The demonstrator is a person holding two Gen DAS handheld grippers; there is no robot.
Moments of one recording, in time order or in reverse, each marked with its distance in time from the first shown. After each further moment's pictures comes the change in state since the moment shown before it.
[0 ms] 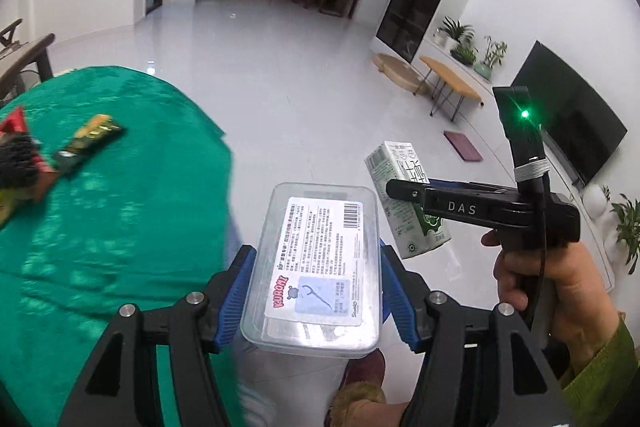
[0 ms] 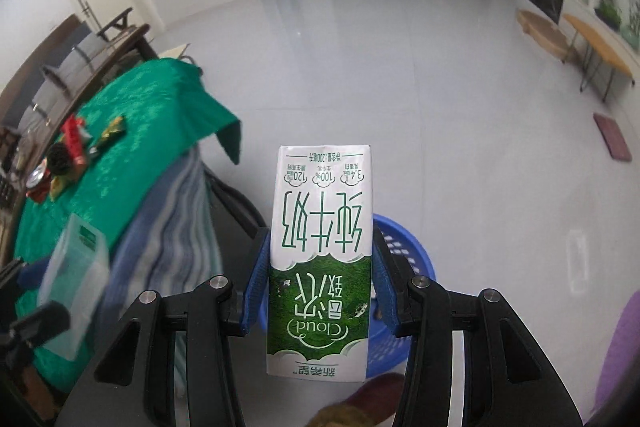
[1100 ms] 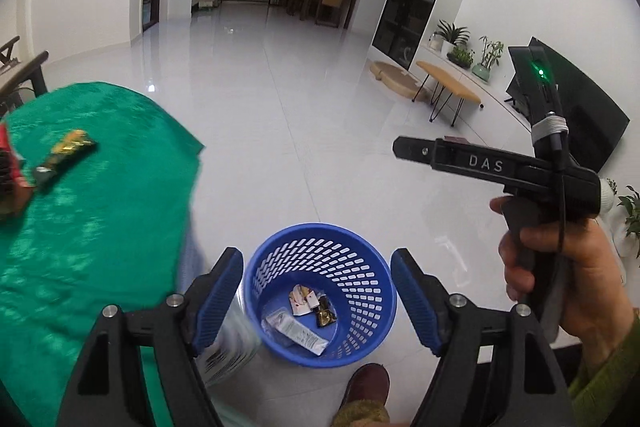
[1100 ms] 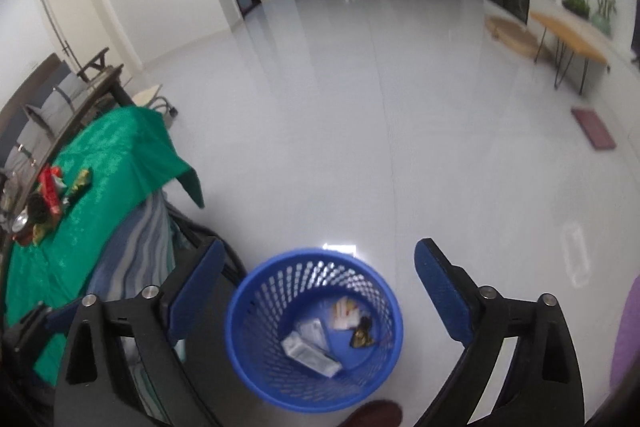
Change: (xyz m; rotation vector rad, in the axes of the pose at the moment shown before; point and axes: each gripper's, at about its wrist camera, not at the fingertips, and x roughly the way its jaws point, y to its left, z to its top) left arm -0.004 -0.011 -0.004 0.038 -0.072 0.028; right arm -0.030 -0.045 0.017 0.056 -0.149 -0.055
